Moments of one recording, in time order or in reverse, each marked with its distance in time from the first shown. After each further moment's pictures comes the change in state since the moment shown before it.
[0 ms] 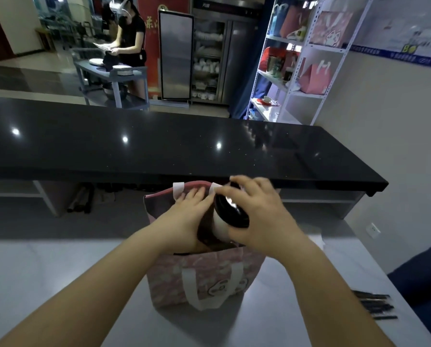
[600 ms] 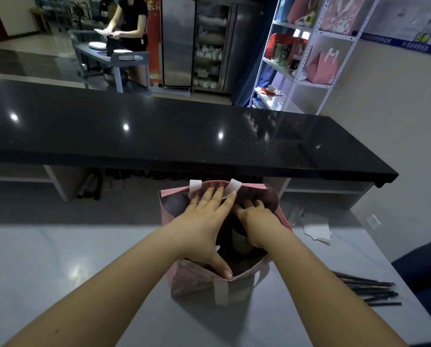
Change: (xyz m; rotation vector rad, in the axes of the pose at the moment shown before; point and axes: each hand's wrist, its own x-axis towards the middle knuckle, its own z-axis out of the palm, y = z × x) left_hand -0.029 0.013 0.010 0.073 -0.127 0.030; right_hand 0.023 0.022 0.091 -0.347 -0.668 0.251
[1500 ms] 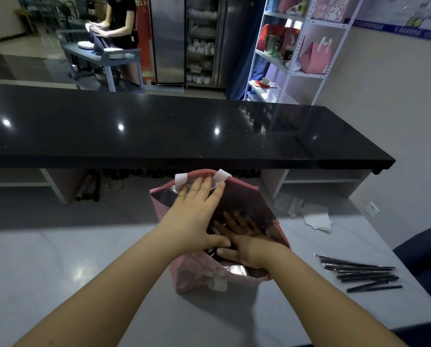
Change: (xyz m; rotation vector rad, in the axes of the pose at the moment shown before) left_hand -0.011 -0.008 0.002 0.039 0.207 -0.070; right_hand -0.013 -0.016 0.064 0.244 -0.037 -0.213
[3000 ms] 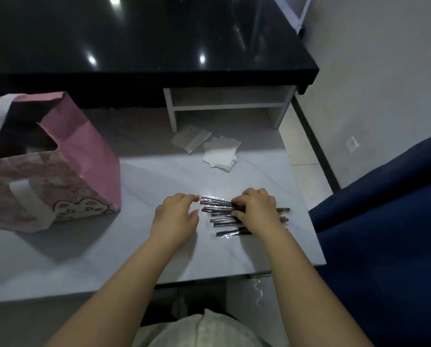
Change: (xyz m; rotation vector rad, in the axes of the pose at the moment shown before) left_hand 0.132 0.296 0.238 -0.255 -0.063 -0.484; right_hand -0.151 0.348 0.104 0.250 0.274 0.284
